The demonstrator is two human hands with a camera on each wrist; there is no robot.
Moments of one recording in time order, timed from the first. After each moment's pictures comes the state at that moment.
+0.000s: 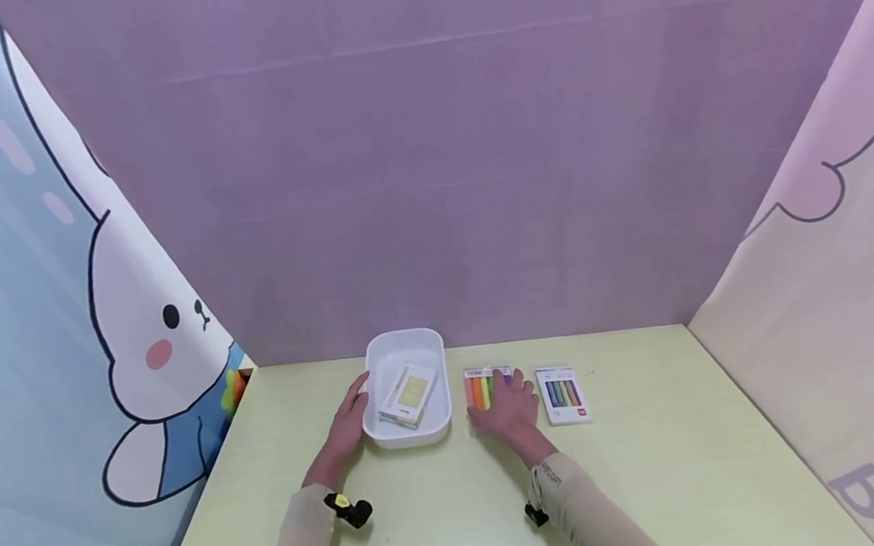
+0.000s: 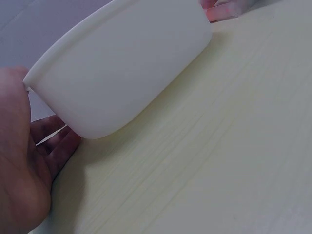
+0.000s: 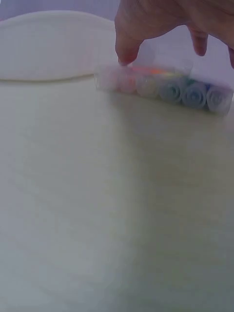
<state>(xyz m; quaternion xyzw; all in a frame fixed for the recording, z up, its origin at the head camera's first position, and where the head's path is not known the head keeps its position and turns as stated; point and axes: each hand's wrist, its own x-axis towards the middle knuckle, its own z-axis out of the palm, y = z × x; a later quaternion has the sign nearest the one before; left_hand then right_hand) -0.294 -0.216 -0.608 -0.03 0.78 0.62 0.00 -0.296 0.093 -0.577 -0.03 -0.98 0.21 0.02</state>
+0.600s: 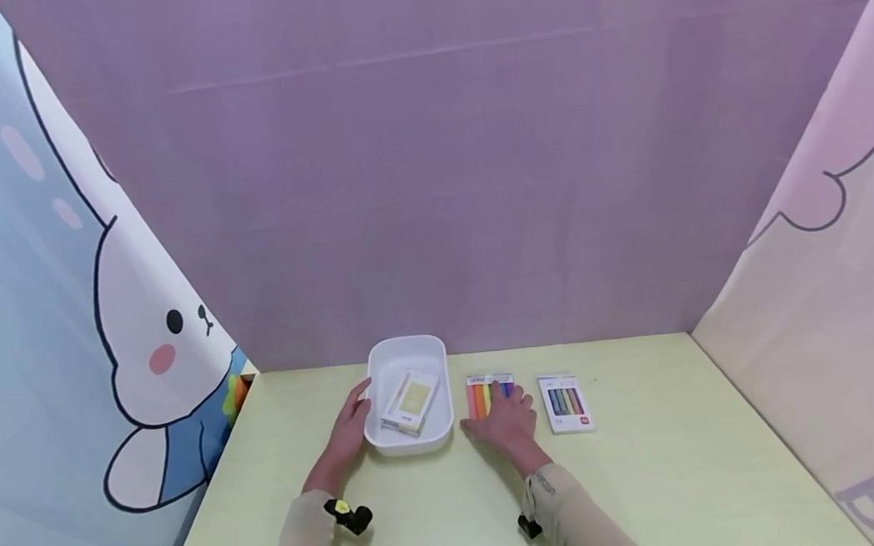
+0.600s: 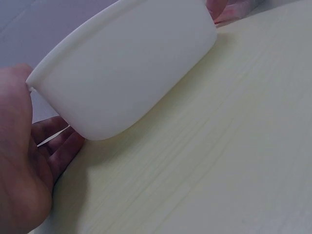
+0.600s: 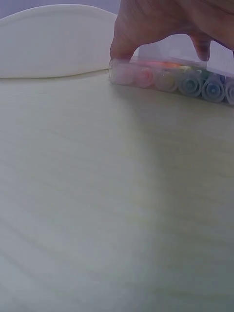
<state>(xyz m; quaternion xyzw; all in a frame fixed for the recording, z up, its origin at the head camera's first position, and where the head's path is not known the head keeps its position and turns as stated) -0.298 -0.212 -0.608 -0.02 0.79 0.62 -0.03 -0.293 0.085 -0.588 -0.05 -0.98 0.21 0.00</state>
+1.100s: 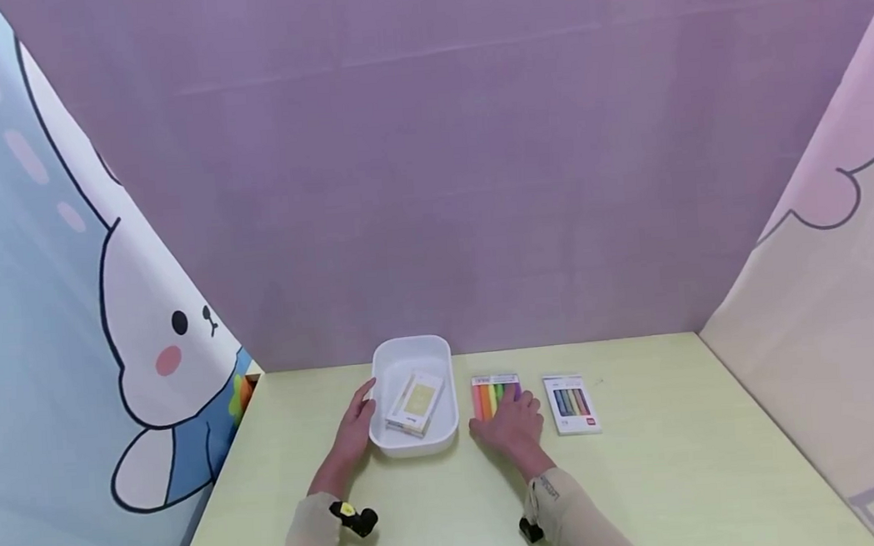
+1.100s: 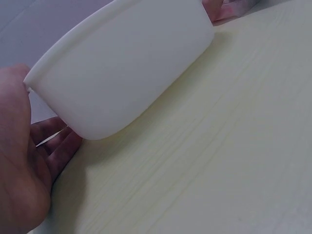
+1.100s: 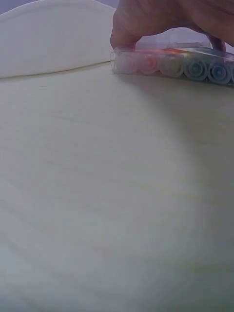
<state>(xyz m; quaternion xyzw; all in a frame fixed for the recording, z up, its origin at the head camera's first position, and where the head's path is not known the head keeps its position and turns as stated) -0.286 -0.210 -0.576 -0.01 0.78 0.63 0.01 -0.298 0.084 -0.598 -0.08 -0.97 0.23 -0.02</state>
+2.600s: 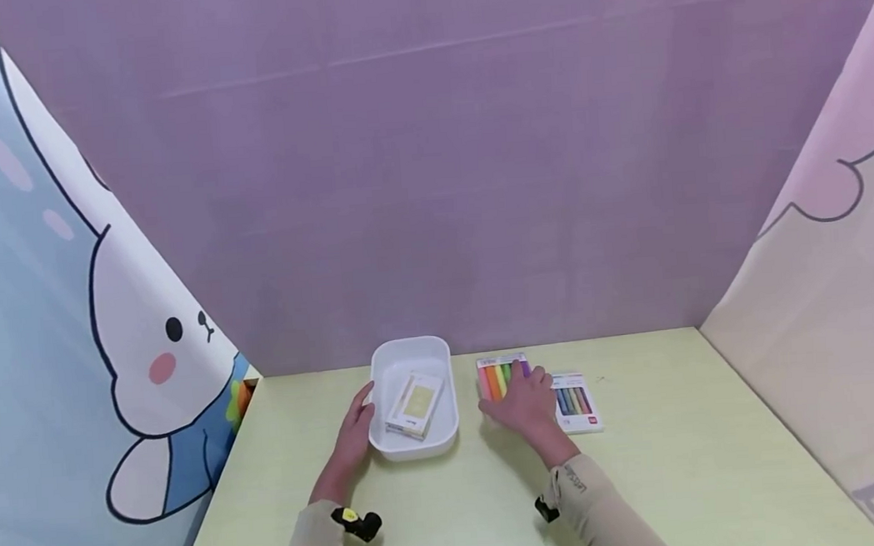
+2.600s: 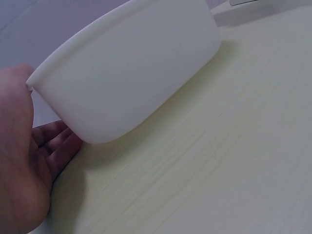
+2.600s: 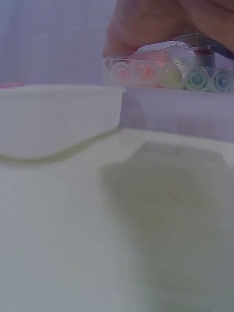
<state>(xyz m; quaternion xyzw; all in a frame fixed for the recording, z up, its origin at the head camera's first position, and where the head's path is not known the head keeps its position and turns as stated) -0.286 -0.211 -0.583 -0.03 0.78 0.63 0.00 -0.302 0.105 -0.540 -0.04 -0.98 0.19 0.03</state>
